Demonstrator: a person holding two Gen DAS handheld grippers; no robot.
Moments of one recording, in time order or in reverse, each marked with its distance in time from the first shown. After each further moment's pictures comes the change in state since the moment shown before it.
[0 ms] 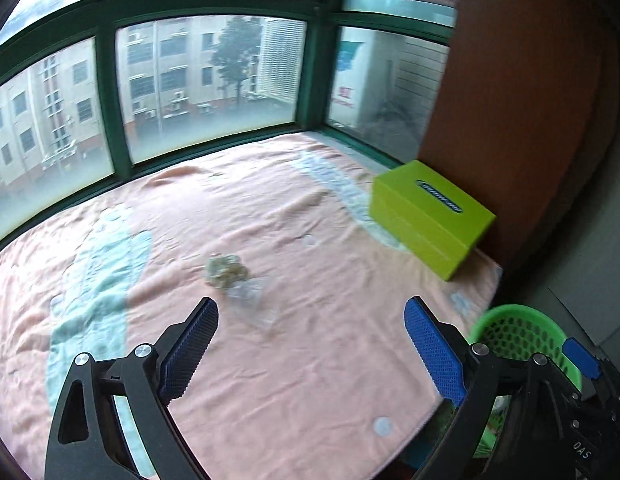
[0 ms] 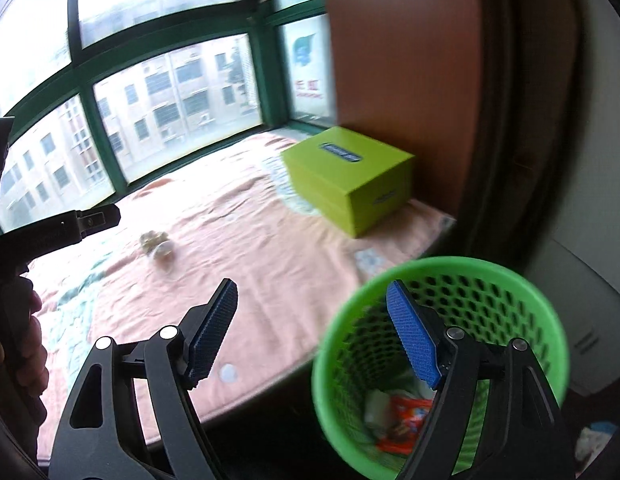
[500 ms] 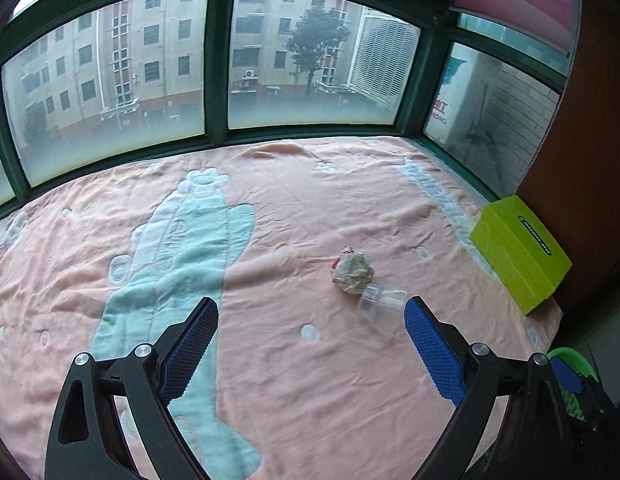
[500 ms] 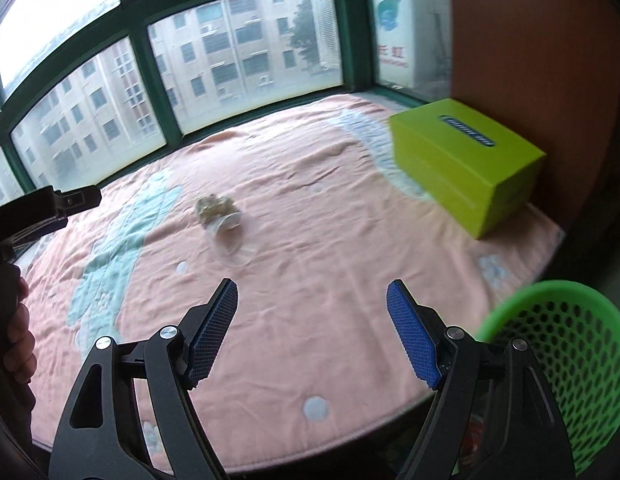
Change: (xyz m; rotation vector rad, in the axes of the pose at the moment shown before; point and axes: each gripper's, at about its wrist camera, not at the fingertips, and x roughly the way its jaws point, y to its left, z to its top) left arm 0.006 0.120 -0.003 -0.205 0.019 0.183; right arm 0.090 0.091 0.007 -0.138 0.132 0.202
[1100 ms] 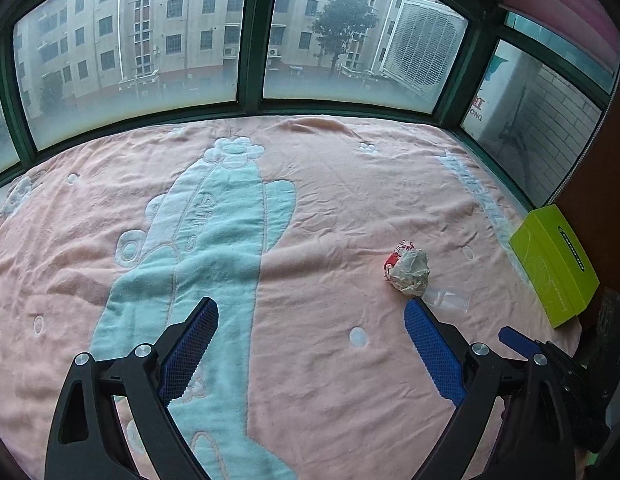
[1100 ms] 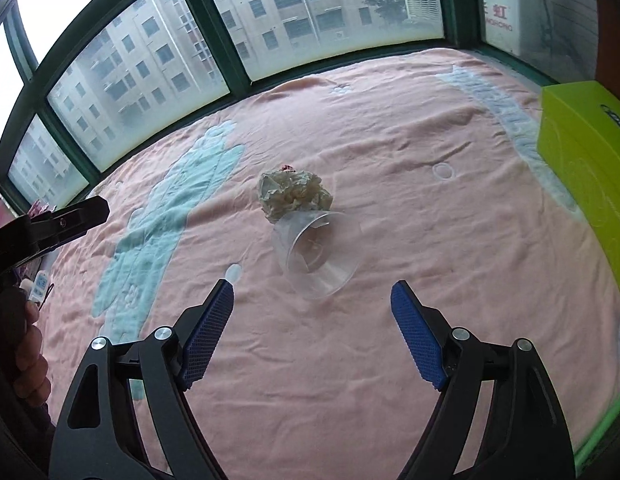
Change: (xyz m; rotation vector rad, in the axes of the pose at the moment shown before) left arm 0.048 0.045 0.002 -0.080 0.078 0.033; right arm 0.123 0.038 0.036 -0.076 0.169 0.268
